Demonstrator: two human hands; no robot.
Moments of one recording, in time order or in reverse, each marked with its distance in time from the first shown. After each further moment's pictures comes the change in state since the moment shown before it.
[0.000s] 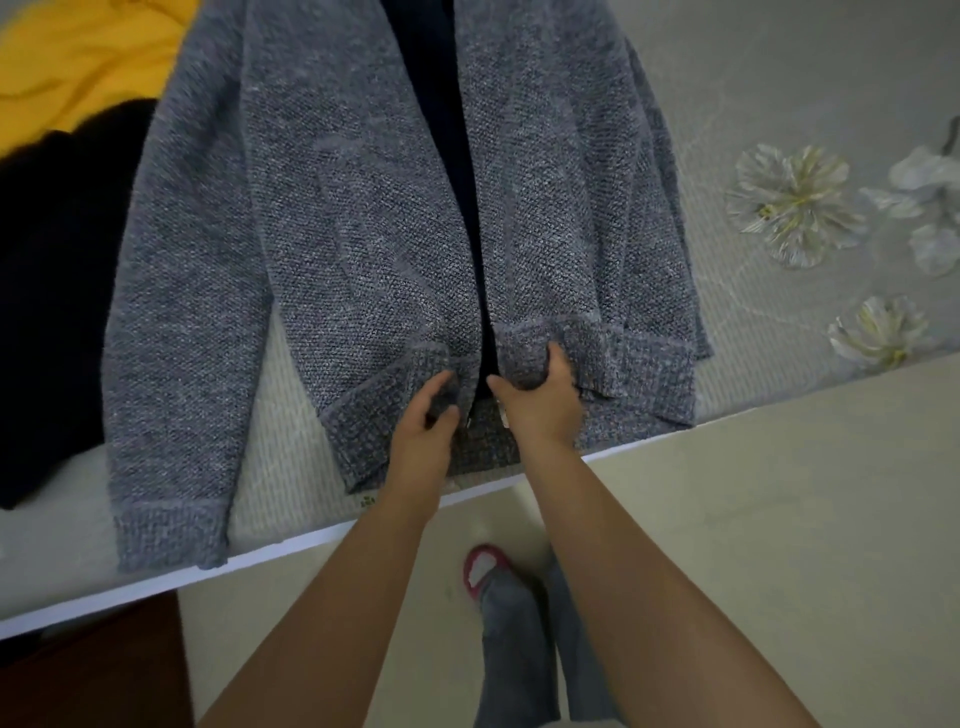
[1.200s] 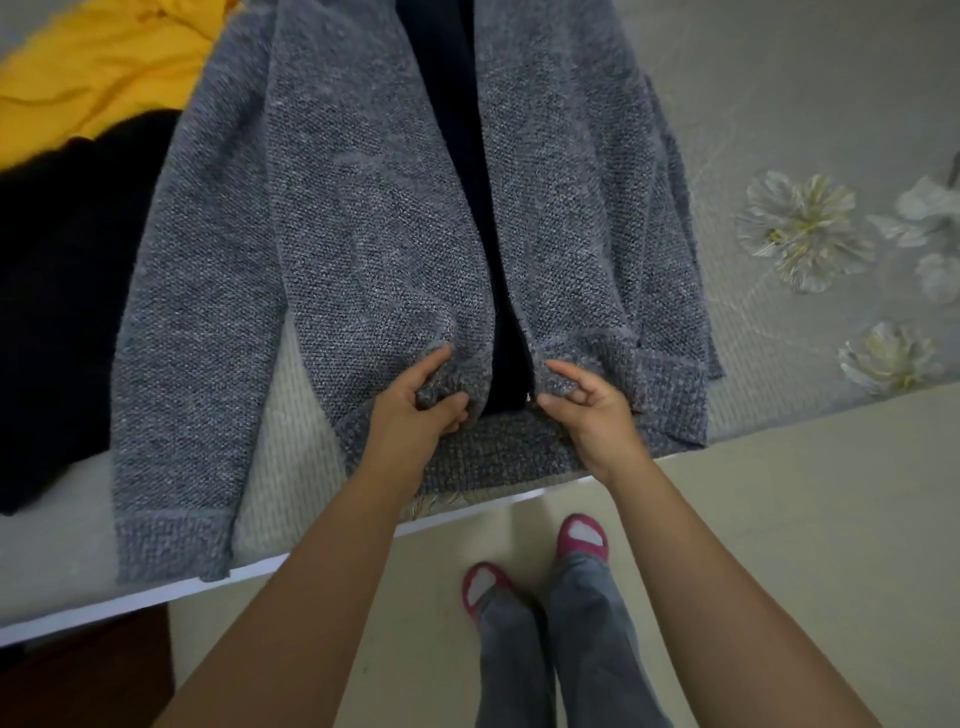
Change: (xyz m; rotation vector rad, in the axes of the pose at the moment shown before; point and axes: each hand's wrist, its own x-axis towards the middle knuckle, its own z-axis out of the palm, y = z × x) left_hand 0.010 0.036 -0.022 -0.061 -0.085 0.141; right_hand 0.026 0.020 -0.036 0.494 -0.352 -0.223
